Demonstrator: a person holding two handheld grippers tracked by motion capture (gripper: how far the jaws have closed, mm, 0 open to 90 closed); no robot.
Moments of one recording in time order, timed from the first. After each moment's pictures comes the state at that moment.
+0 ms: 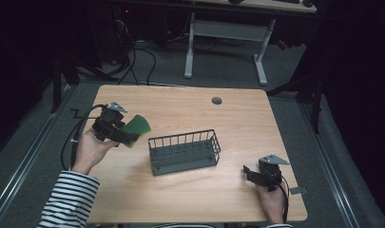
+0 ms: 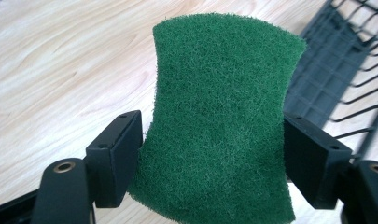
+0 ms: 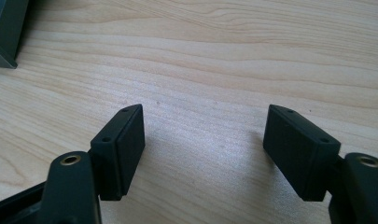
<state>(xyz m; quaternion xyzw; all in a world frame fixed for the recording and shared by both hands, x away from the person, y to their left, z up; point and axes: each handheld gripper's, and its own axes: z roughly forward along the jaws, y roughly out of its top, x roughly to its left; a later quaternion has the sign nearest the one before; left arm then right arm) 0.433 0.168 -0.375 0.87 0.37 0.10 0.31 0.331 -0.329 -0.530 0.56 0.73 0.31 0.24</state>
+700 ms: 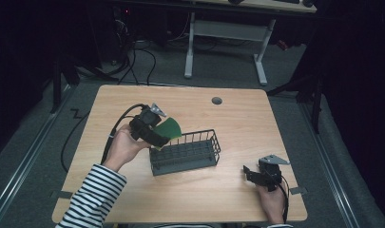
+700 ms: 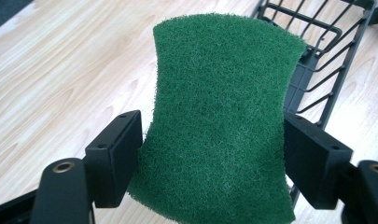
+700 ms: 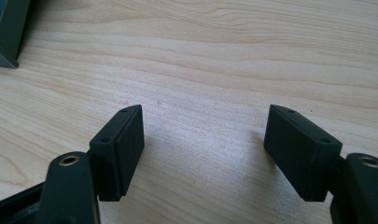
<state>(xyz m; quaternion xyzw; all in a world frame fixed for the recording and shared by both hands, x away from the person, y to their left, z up) 0.433 0.070 -0.375 0.91 0.28 0.10 0.28 0.331 -0.329 -0.530 0.56 0.73 0.31 0.24</state>
